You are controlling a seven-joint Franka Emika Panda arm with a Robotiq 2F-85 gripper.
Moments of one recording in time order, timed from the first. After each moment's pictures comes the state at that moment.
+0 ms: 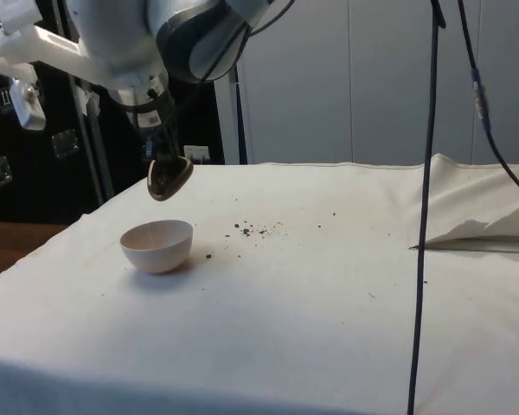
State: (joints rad) arm 0.09 0.50 0.05 -1.77 -0.84 2.16 0.55
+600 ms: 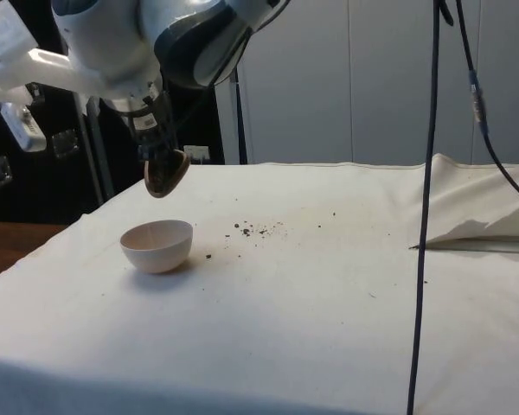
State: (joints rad) arm 0.10 0.51 0.12 -1.75 -0.98 2.06 0.62
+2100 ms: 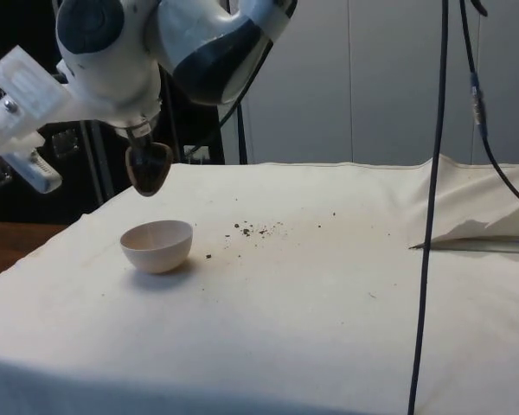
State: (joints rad) arm 0.10 0.51 0.22 -1.79 -1.28 2.01 0.67
